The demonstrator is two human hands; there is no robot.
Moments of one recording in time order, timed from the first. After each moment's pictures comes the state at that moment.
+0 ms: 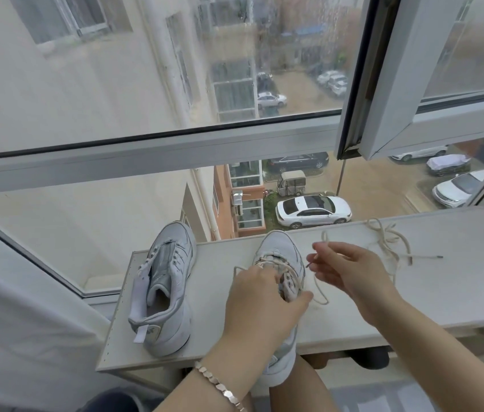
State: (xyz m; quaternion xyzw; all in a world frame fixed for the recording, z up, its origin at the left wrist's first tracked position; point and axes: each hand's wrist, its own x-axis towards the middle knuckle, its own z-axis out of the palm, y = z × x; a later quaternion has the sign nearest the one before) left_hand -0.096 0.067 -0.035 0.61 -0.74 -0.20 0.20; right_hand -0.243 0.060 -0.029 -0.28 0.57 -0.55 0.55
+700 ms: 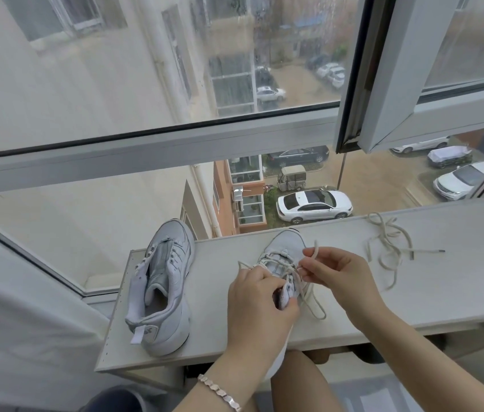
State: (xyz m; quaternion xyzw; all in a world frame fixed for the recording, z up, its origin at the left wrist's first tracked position) left_hand -0.095 0.074 -0.054 0.55 -0.76 -0.17 0.30; right_hand -0.236 0.062 -0.057 -0.34 0.53 -0.57 0.53
